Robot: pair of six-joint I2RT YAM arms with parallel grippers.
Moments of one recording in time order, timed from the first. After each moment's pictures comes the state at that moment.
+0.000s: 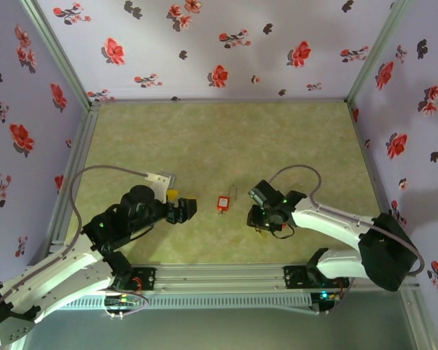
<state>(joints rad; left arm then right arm) -0.90 0.68 0.61 -0.40 -0.06 -0.51 0.81 1.26 0.65 -0.64 -0.07 0.96</state>
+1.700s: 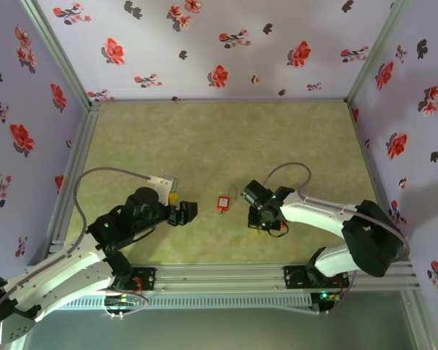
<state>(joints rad) -0.90 0.71 0.56 -0.37 -0.07 -0.51 0.83 1.39 0.72 -0.71 0.00 0.95</state>
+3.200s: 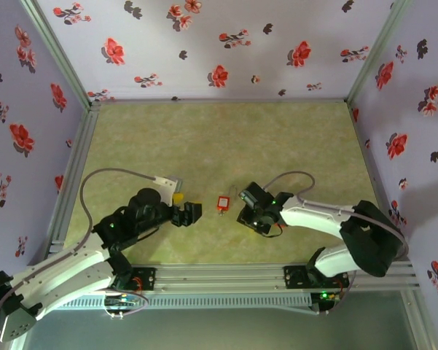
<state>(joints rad) -0.90 0.72 0.50 -0.24 -0.02 -0.49 0.86 1.40 0.66 -0.47 -0.09 1.28</state>
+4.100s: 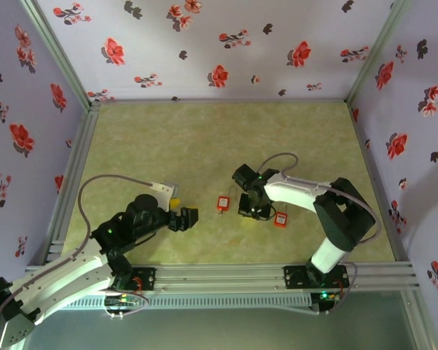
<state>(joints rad) -0.88 0.66 0.42 -0.23 -0.02 -0.49 0.75 1.66 0.94 -0.77 -0.09 0.95</state>
